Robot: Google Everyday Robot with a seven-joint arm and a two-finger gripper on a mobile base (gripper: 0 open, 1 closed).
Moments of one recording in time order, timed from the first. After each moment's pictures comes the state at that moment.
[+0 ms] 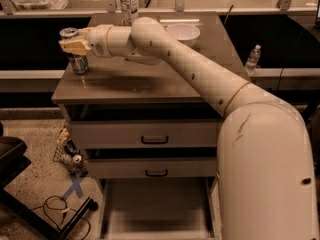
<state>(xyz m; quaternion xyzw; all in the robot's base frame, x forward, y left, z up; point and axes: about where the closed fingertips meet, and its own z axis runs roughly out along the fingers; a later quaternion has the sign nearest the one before) 0.745 0.256 0.914 -0.45 0.59 0.38 0.55</state>
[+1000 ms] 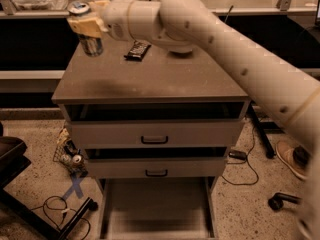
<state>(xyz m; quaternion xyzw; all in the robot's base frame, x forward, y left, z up) 0.676 0.184 1.010 -0.47 0.55 0.34 0.60</state>
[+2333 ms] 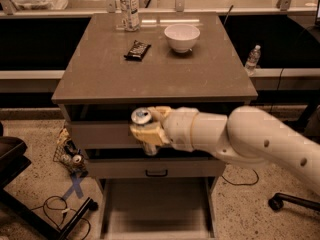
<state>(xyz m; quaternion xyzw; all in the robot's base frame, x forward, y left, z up) 0.502 0.040 0.816 -0.44 0.67 0.30 0.52</state>
